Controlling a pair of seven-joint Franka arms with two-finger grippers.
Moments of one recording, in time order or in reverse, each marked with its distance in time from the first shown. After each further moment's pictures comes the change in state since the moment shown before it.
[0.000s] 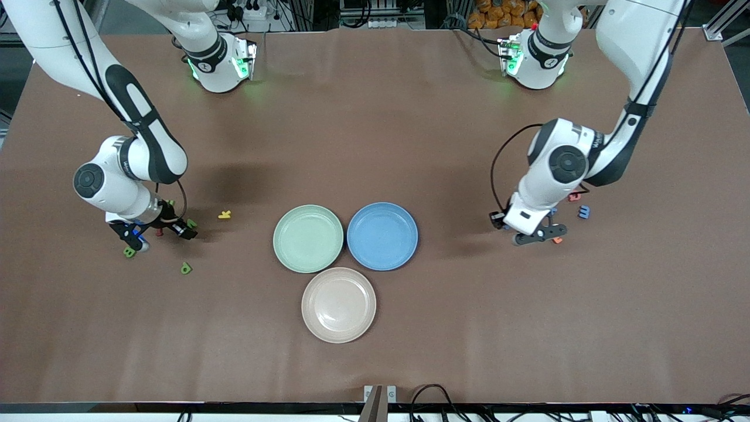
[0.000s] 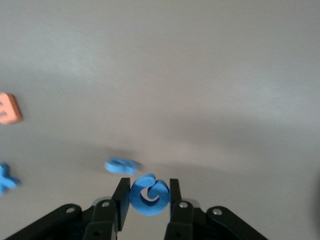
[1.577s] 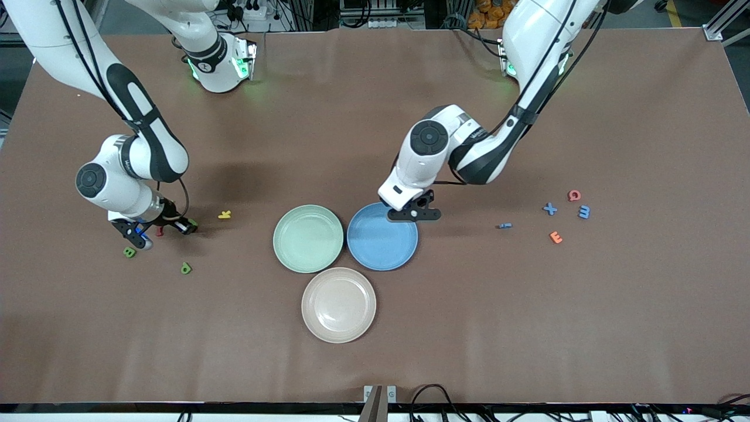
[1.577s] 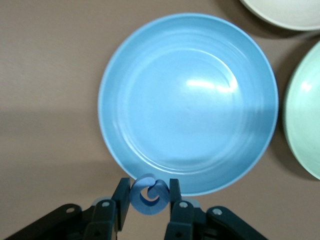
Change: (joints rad) left arm -0.425 0.218 -0.003 0.352 0.000 -0.070 -0.169; right arm 0.005 -0.008 0.001 -0.003 -0.002 -0.038 -0.014
